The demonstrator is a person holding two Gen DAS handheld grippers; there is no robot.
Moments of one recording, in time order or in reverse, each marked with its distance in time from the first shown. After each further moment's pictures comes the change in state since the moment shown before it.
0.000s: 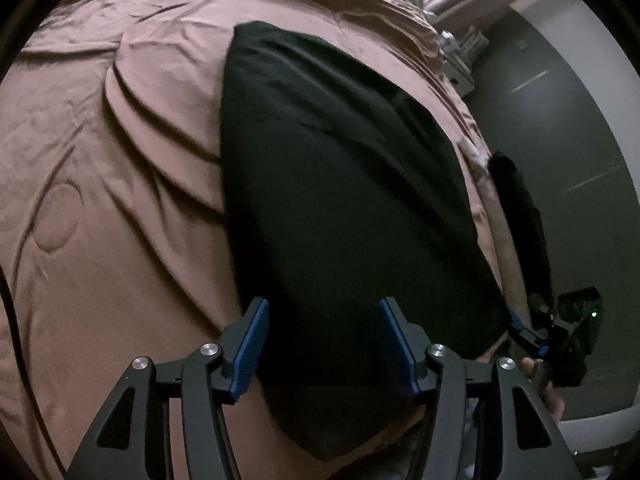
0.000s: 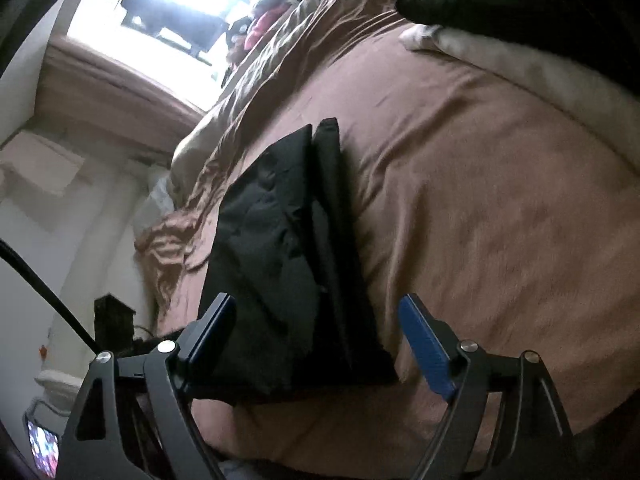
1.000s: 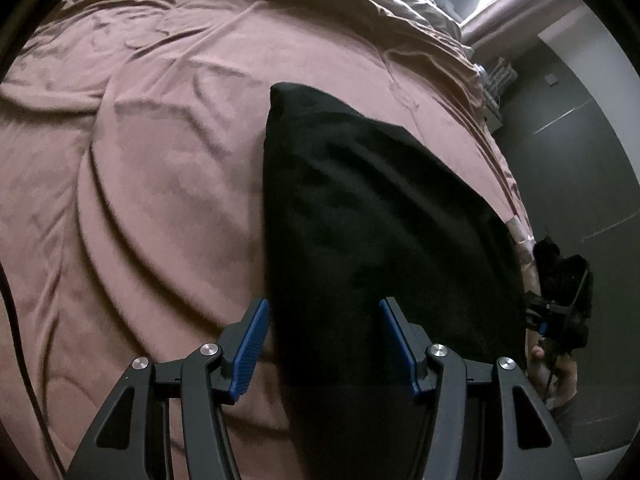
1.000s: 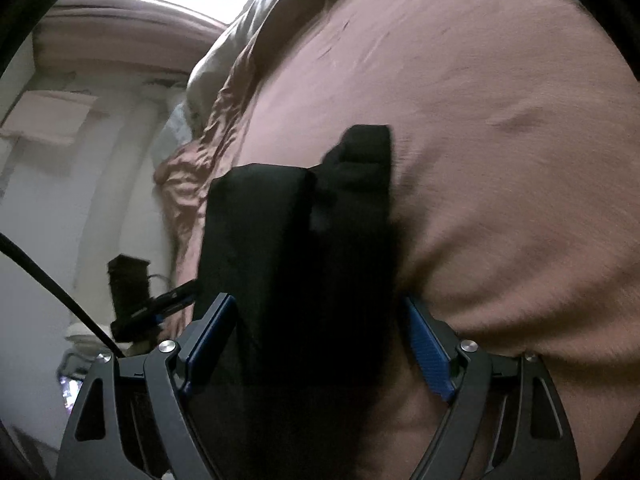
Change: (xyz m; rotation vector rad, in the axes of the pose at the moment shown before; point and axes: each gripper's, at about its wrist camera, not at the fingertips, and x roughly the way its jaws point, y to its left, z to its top) left arm 0.045 0.051 0.122 -0.041 -0.072 0.036; right arm 0.184 -0.014 0.158 -0.048 0.364 0.178
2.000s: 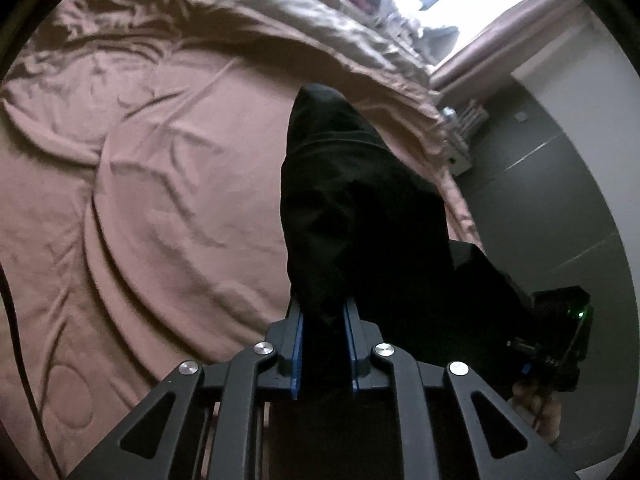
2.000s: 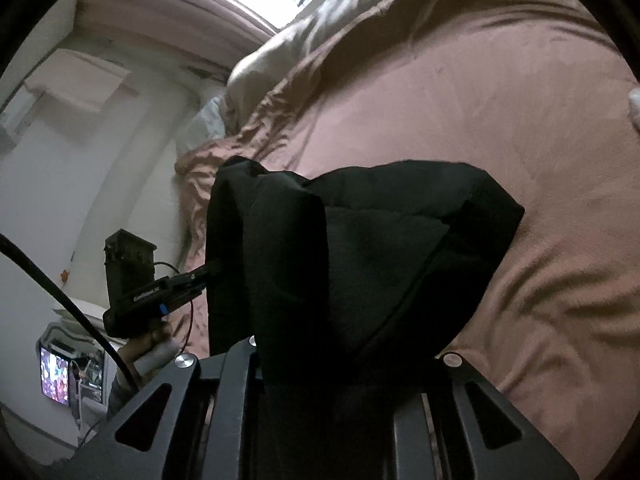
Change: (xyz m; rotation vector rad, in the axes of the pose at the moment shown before) left arm -0.075 -0.045 0.001 -0.019 -0.169 -0.100; right arm -0.010 0.109 -0.036 -0.186 -0.123 -0.034
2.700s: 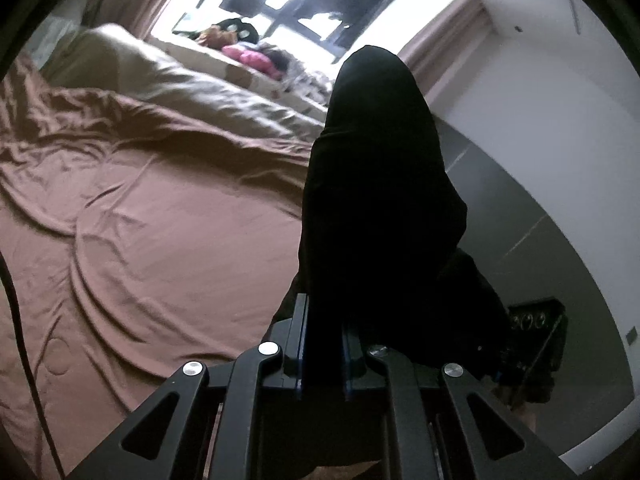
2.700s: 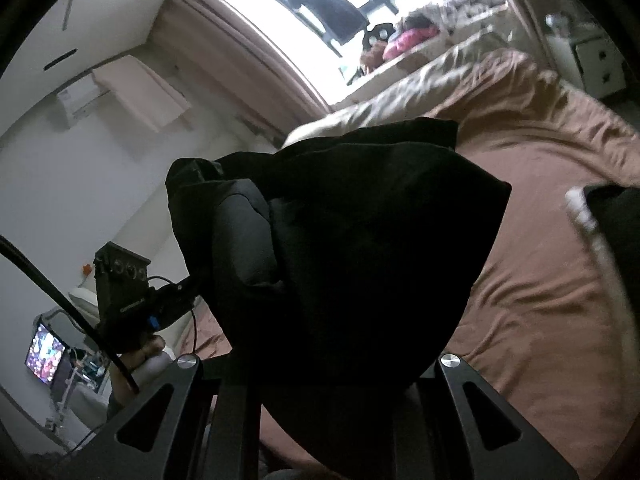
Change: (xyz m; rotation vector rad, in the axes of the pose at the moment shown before) left arm -0.146 -0.157 -0.062 0.173 -0.226 -0.180; right arm -0.167 0.078 -0.110 -0.176 -0.284 -0.012
